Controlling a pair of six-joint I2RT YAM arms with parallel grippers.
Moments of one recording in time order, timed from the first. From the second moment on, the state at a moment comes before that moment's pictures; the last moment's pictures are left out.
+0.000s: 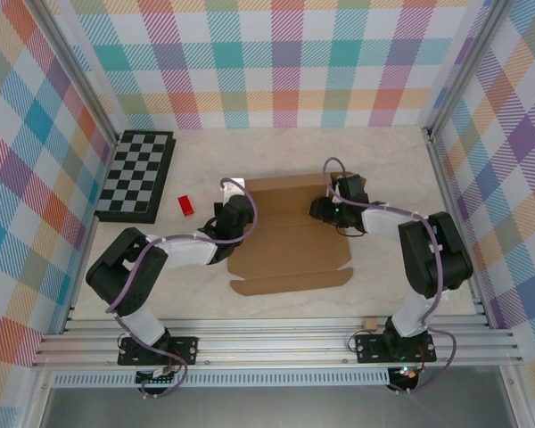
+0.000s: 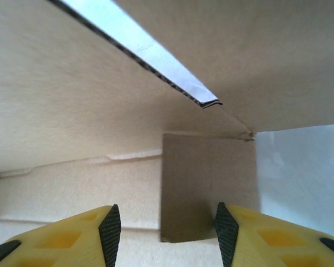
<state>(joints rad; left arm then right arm) -0.67 1.68 0.80 0.43 -0.67 -0.24 0.33 1.70 0.90 -0.08 -0.25 0.57</state>
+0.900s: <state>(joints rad) -0.67 1.68 0.78 0.46 -0.65 -0.22 -0.13 1.49 1.11 -0.28 -0.03 -0.11</state>
